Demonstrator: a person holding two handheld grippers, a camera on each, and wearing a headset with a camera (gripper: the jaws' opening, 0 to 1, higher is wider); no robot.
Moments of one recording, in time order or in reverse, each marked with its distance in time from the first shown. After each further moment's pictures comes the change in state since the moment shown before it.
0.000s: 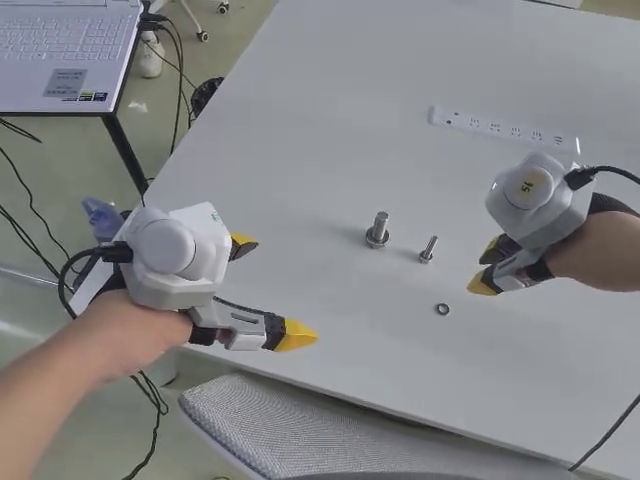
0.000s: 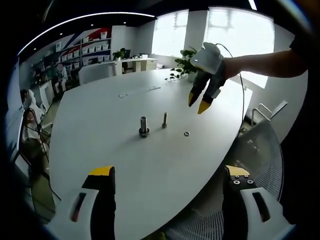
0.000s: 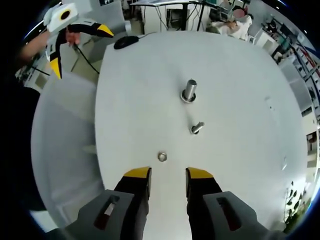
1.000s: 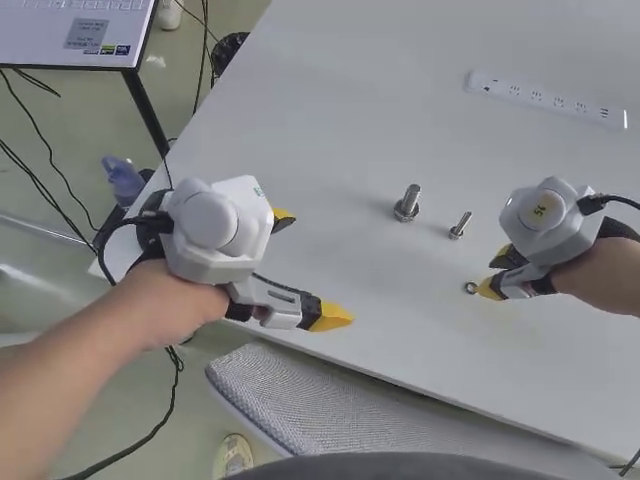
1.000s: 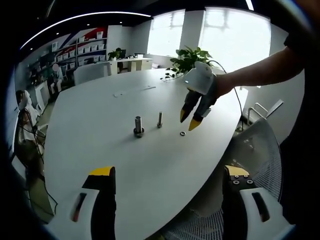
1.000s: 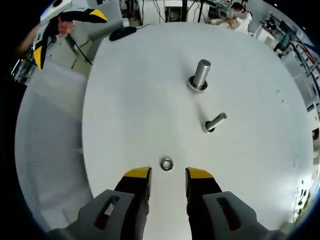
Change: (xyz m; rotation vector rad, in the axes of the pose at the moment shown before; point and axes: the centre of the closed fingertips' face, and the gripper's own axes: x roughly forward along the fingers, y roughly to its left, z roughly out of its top) left arm 0.007 -0.005 -0.002 0.009 0.000 -0.041; right arm 0.065 0.007 -0.006 0.017 -0.001 0.007
